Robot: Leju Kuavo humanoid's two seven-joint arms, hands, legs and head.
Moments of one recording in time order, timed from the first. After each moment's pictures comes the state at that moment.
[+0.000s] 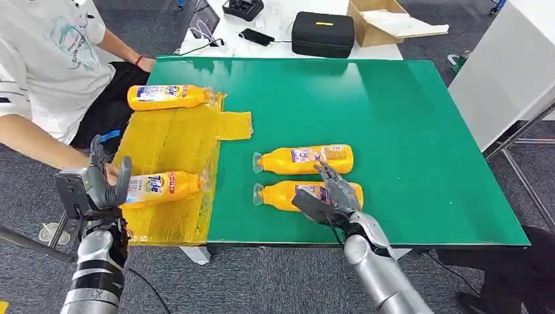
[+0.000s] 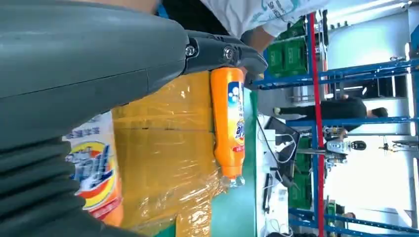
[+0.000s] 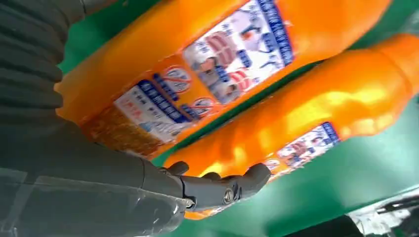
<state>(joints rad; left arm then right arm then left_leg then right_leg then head) -0.33 -0.15 0.16 -0.97 -0.15 0.01 -0.69 -0.31 -0.03 0.32 -1.03 0.76 -0.09 -0.05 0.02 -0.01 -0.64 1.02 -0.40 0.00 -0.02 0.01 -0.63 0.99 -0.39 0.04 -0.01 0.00</state>
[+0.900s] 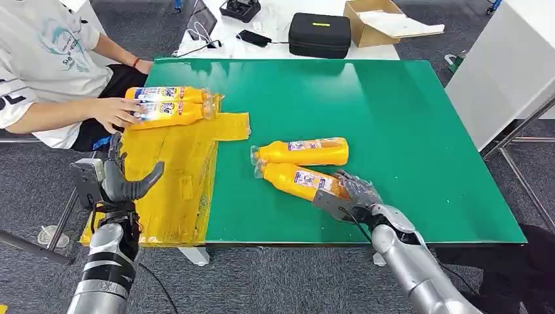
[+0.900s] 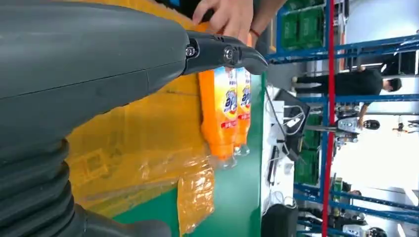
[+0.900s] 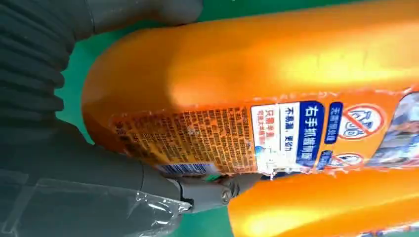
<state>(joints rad) -0.39 -0.17 0.13 -0.89 -0.10 -0.03 -0.64 -0.38 -0.19 0.43 -0.99 0.72 0.09 0.01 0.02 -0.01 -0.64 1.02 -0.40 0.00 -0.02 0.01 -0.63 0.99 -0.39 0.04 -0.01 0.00</state>
